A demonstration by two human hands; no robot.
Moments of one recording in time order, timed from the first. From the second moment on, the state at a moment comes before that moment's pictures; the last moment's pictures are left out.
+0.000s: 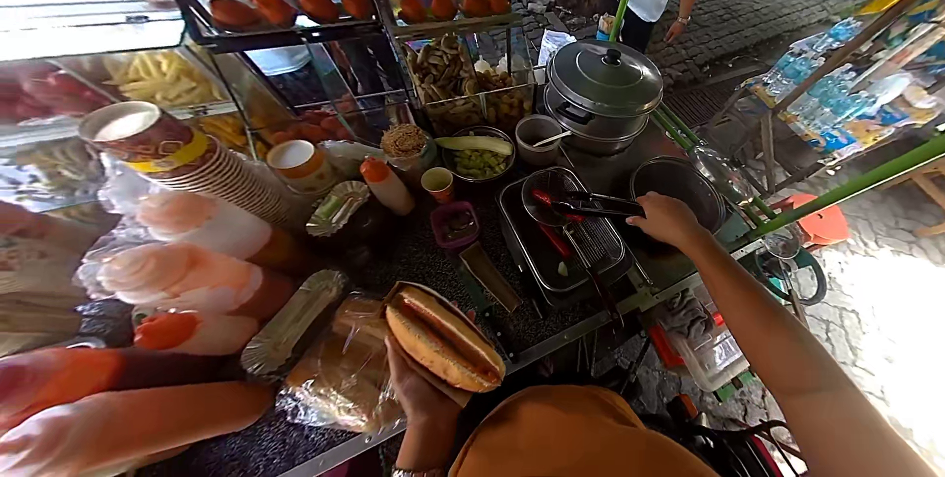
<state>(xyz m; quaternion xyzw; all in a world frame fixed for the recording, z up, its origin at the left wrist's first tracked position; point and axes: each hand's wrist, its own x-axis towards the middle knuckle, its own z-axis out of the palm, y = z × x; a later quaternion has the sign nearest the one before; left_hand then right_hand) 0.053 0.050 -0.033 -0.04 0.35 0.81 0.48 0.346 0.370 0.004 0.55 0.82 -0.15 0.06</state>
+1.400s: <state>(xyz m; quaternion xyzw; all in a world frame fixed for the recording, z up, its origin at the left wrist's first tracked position) 0.054 0.144 -0.049 -0.03 0.29 0.83 0.46 0.322 0.213 0.089 0.38 0.91 -0.09 -0.11</state>
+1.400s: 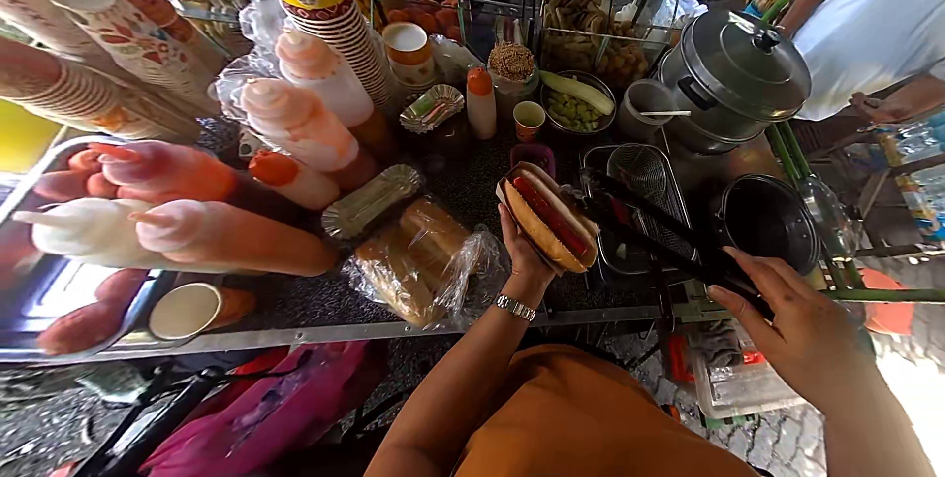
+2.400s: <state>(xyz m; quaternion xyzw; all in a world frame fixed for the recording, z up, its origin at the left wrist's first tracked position) -0.066 -0.043 -0.020 -0.14 0.29 0.84 0.43 -0.256 0.021 0.098 -0.18 0.98 -0.13 0.01</state>
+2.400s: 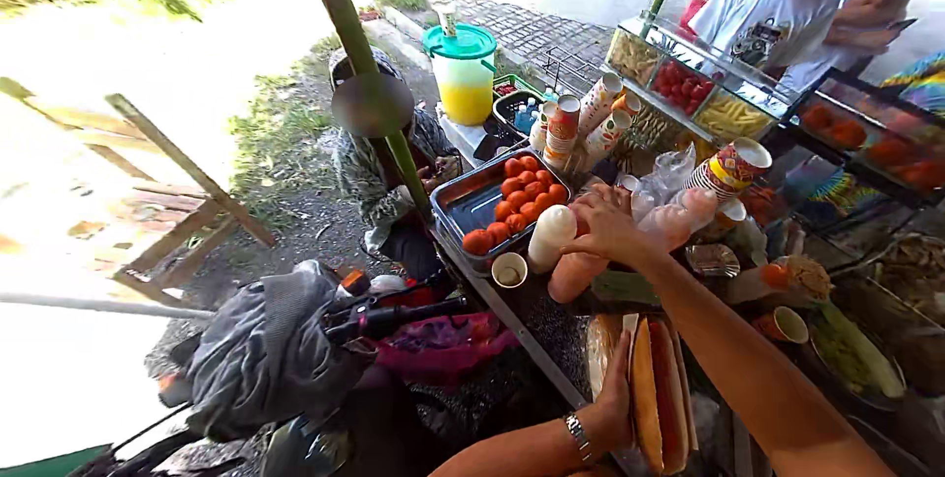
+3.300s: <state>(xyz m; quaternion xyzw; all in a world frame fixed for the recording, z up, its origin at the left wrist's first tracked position) -0.088 -0.047 -0.023 -0.12 0.29 0.85 0.41 -0.180 0.048 0.240 -0.17 0.63 -0.63 -0.42</state>
